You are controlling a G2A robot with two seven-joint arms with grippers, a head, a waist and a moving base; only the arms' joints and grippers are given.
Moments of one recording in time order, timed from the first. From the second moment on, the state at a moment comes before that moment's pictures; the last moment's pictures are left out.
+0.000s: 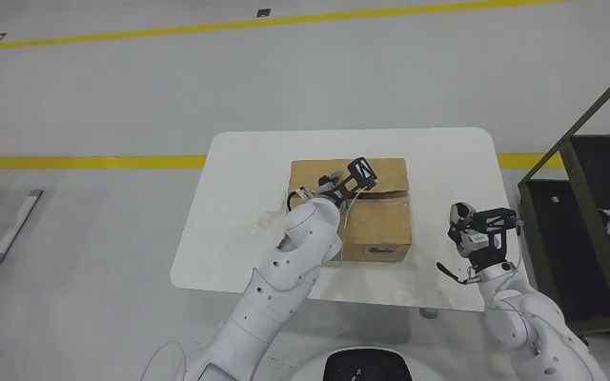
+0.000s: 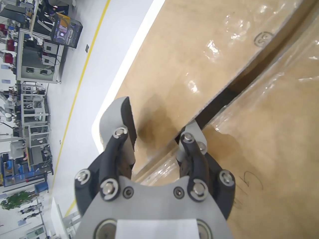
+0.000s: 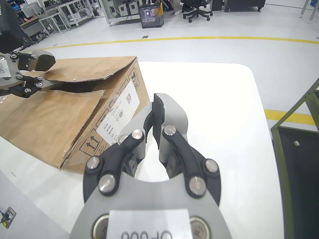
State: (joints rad) left arm 0.71 -1.52 -0.87 -1.26 1.88 -0.31 -0.71; right arm -1.54 -1.27 1.50 -1.72 -1.13 -0.07 -0.04
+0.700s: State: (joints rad) left arm 0.87 -1.49 -0.93 -1.54 1.91 -0.50 -0.80; right arm -1.56 -1.27 1.54 -1.77 -1.09 -0.08 -0.04
